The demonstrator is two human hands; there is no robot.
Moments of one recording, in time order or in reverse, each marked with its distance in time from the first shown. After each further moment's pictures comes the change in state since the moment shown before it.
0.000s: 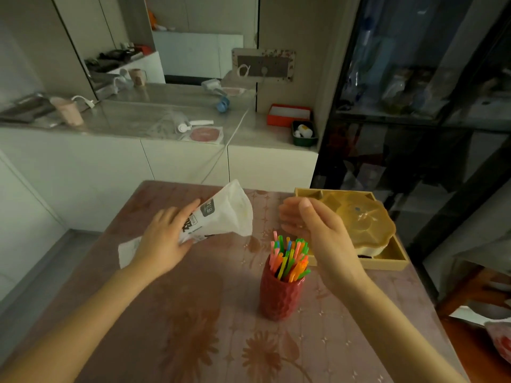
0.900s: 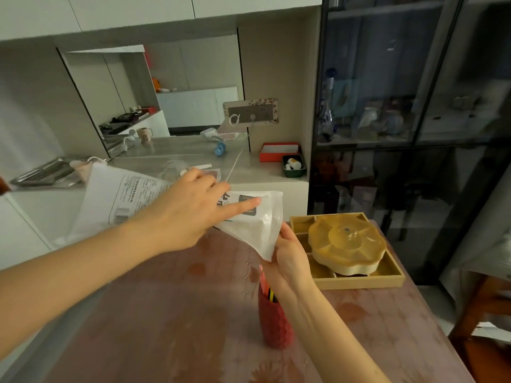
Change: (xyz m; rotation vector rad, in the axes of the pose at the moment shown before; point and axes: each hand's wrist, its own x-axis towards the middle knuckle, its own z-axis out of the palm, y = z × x) left_hand 0.067 0.124 -0.154 0.733 0.035 0.762; right_hand -0.005 -0.016 0.022 0.941 0.074 0.295
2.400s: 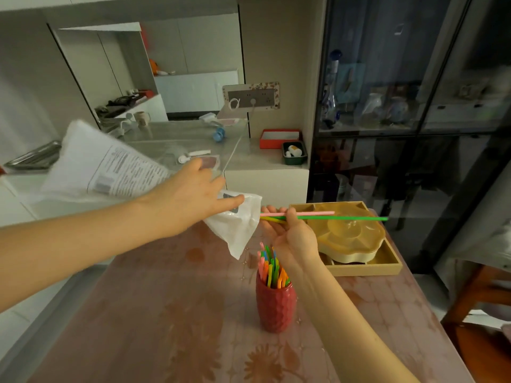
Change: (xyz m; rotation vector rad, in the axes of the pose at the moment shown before) left_hand 0.006 0.001 0.000 0.147 -0.199 0.129; right_hand 0.026 -0.008 -0.012 0.233 0.126 0.021
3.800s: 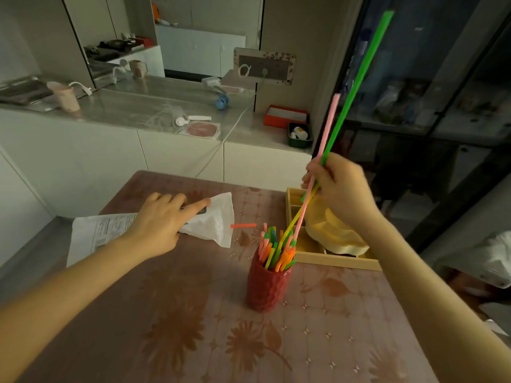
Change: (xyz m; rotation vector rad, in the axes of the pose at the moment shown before) left_hand -0.053 0.092 0.147 -0.560 0.004 -0.564; right_hand 0.006 -0.066 0.021 -1.678 -0.250 -0.715
